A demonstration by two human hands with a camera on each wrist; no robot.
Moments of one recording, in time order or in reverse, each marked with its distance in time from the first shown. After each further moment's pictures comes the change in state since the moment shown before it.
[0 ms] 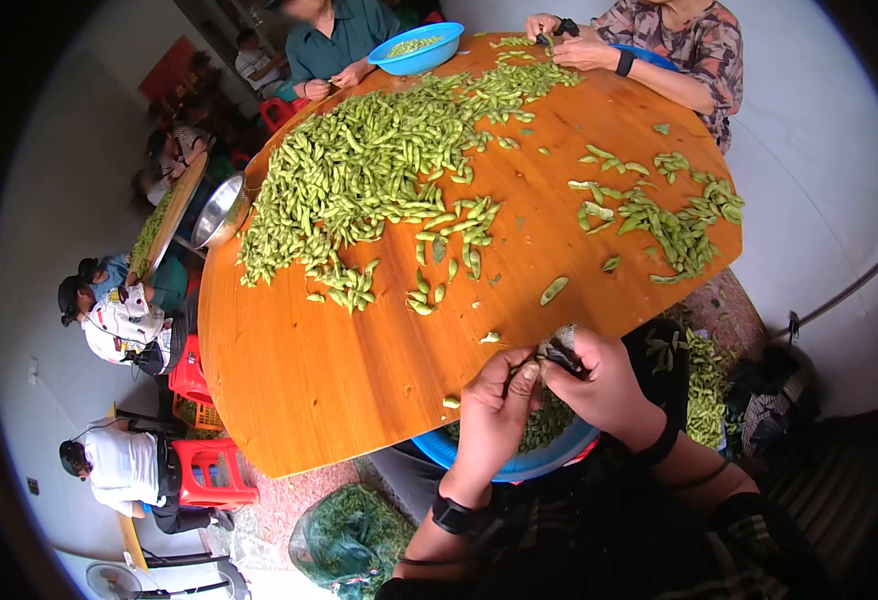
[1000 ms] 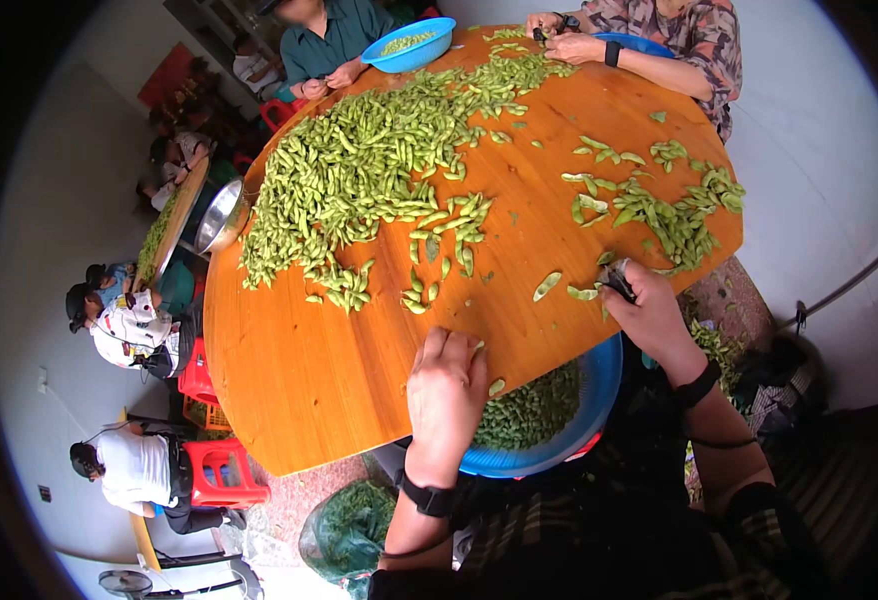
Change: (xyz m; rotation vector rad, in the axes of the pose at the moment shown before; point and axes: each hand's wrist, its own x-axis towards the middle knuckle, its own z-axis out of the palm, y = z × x) left_hand 0.021 0.017 -0.030 1.023 0.191 0.342; right_hand 0.038 0.037 -0.075 -0.370 0.141 0.007
